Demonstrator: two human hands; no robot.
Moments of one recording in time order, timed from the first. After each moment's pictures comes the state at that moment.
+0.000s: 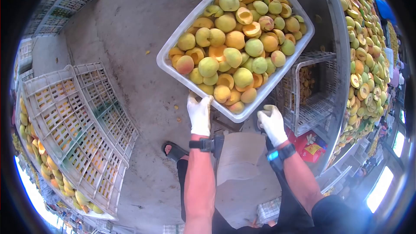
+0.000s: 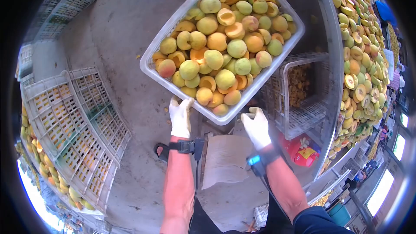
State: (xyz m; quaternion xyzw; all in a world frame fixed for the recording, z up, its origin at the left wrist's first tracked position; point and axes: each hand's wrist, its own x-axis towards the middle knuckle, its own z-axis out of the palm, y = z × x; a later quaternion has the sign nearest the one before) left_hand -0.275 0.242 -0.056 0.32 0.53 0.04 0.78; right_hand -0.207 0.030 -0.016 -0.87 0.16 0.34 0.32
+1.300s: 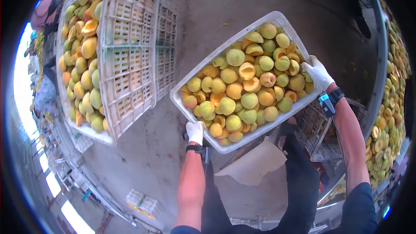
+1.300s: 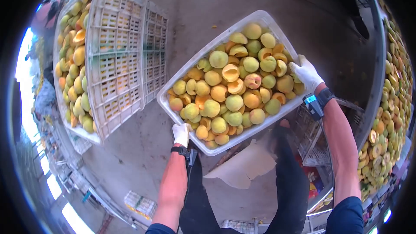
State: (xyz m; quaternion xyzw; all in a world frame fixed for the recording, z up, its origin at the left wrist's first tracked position) left_hand -0.551 0.232 -0.097 0.38 0.78 0.06 0.50; right_hand -0.032 0.139 -0.051 -0.82 -0.26 0.44 0.26
